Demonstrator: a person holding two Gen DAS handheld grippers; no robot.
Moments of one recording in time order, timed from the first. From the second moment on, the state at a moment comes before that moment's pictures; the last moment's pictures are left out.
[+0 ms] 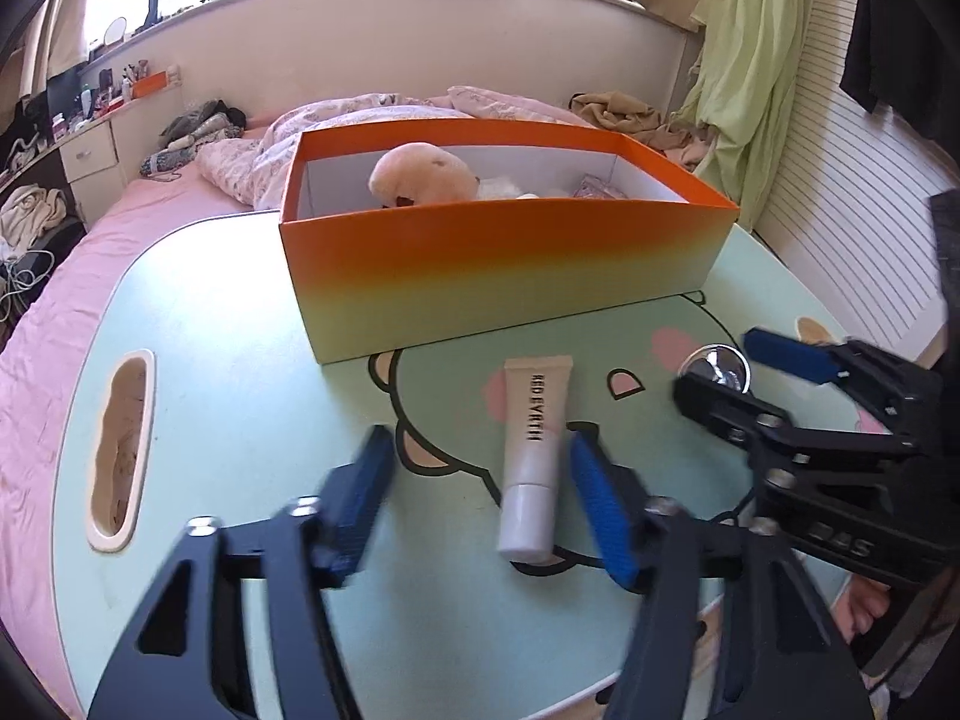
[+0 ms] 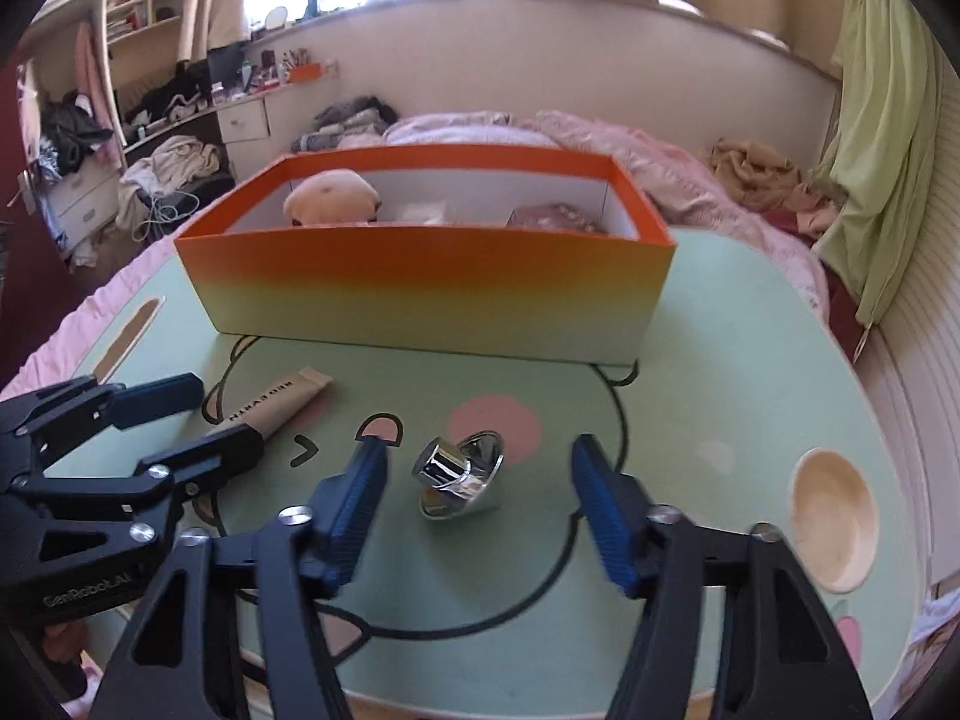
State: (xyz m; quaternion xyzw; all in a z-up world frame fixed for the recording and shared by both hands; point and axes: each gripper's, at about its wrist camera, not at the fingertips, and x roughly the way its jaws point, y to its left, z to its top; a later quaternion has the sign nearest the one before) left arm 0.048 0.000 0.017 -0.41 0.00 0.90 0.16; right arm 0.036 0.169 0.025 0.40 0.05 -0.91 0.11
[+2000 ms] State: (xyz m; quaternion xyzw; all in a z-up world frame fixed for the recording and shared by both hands) left arm 0.054 0.017 0.020 -0.42 0.02 0.89 0.16; right arm 0.025 0.157 0.029 0.42 0.02 -0.91 0.03
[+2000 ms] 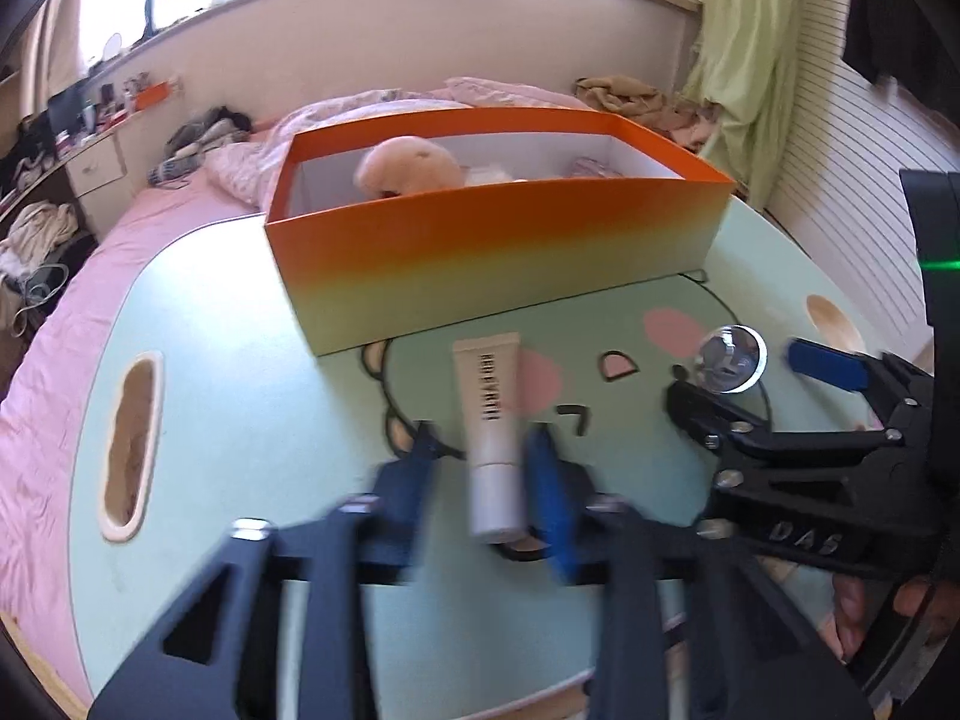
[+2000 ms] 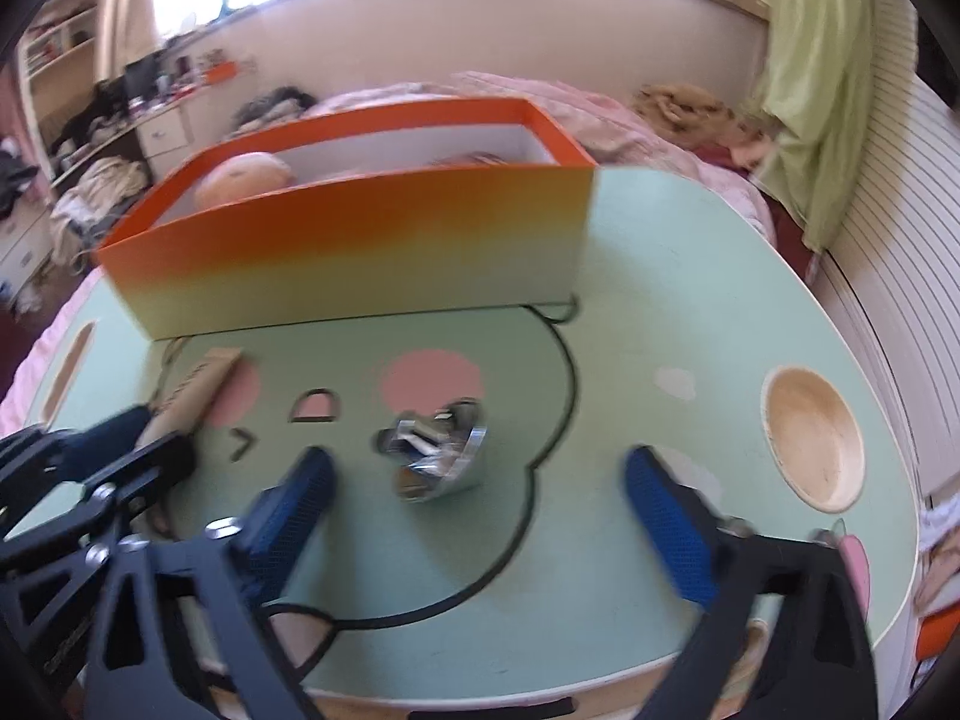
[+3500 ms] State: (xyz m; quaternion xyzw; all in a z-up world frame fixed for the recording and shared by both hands) left arm 0.053 0.007 0.020 -0.42 -0.04 0.89 0.18; right arm 0.030 0.144 0.021 0.42 0.03 -0.90 0.10
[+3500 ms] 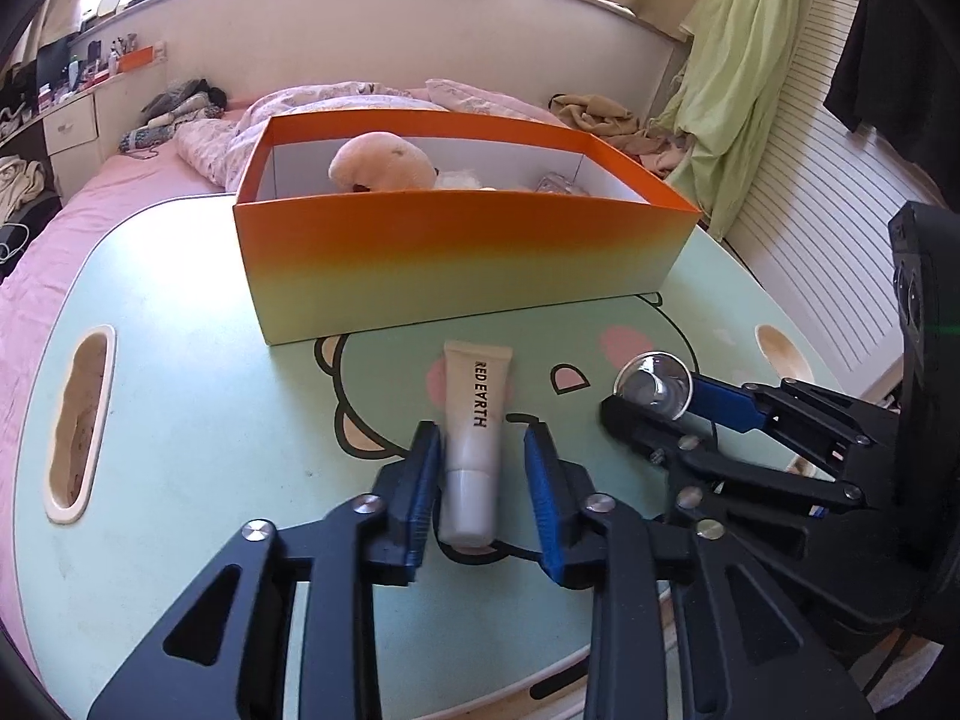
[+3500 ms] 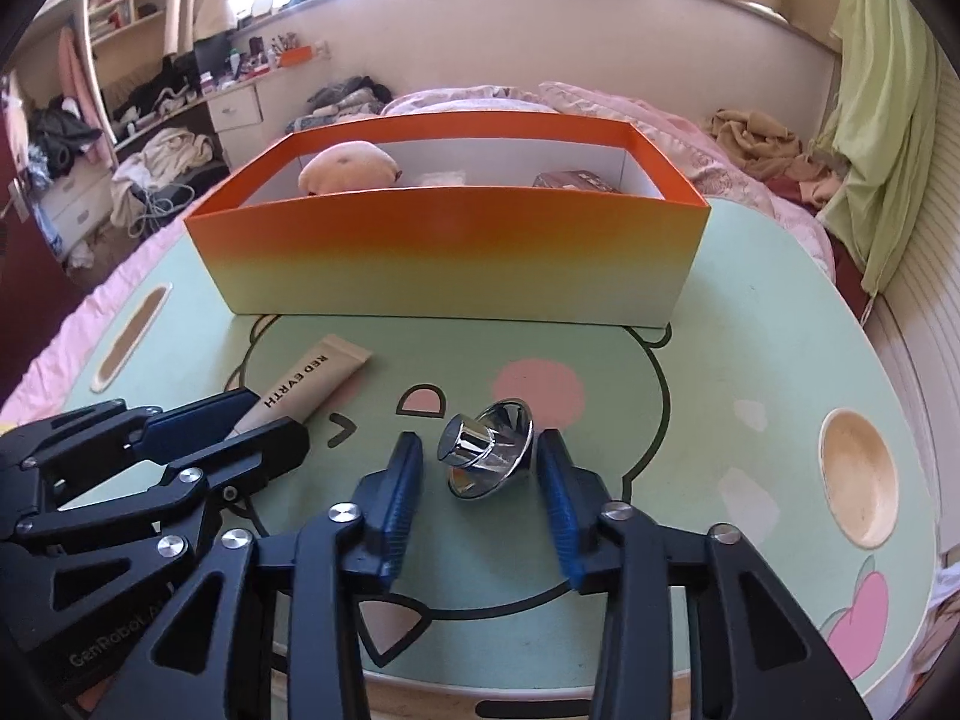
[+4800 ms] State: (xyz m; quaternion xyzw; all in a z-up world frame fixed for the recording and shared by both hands) left arm 0.052 -0.004 0.055 -0.38 -0.06 0.90 0.20; right arm 0.031 0.139 0.048 0.39 0.03 -0.91 0.10
